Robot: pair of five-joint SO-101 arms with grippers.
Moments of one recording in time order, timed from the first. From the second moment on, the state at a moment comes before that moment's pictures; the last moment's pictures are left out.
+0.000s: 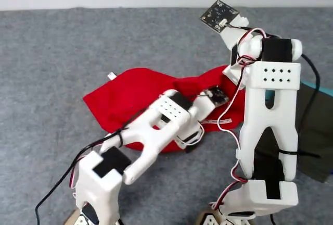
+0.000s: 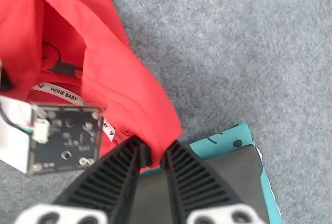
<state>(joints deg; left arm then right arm) 36.8 23.5 6.4 72.0 -6.9 -0.8 1.7 -22.6 92.4 45.8</state>
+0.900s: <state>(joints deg) 34.0 11.4 0.4 83.1 -8.5 -0.6 1.7 -22.6 92.3 45.7</state>
